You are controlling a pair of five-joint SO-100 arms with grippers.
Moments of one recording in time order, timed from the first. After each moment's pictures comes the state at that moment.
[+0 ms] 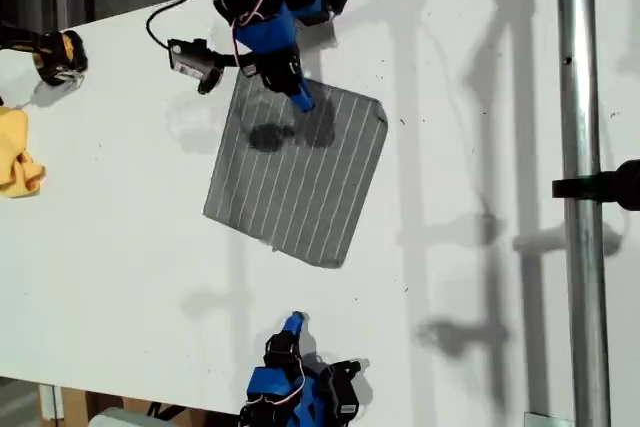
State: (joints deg) arm 0 -17.8 199.0 178.6 73.9 -74.7; arm 1 -5.5 134.0 122.7 71.1 80.9
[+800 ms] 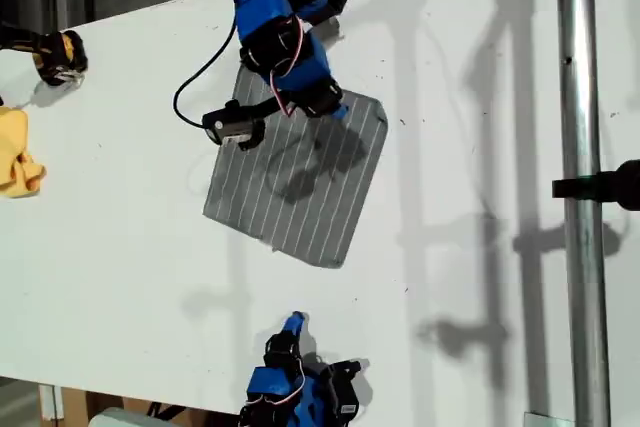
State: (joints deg) arm 0 -17.8 199.0 178.6 73.9 -74.7; arm 1 -18.3 98.4 82.4 93.2 74.4
